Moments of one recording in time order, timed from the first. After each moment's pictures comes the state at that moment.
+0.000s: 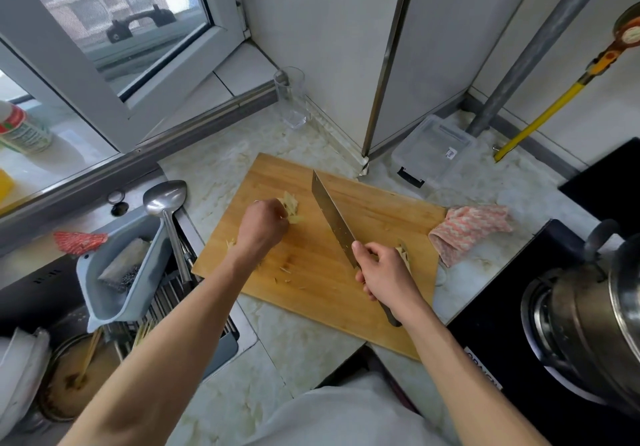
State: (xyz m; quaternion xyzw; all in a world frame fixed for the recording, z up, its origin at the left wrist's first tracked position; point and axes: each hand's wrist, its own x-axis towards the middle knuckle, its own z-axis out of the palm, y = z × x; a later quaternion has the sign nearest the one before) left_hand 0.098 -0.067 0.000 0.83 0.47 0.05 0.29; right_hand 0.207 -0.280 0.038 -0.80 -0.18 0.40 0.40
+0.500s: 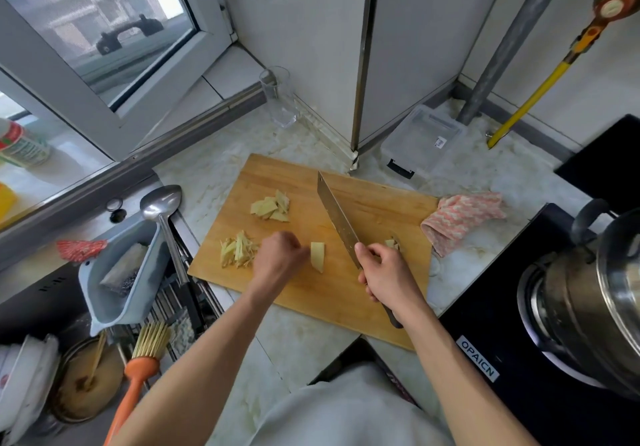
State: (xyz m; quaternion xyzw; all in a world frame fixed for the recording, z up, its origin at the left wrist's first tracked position) left_hand 0.101 -0.140 -0.005 0.79 0.51 -0.01 0.35; right_hand 0.212 -0.304 0.034 -0.79 -0.15 0.40 0.43
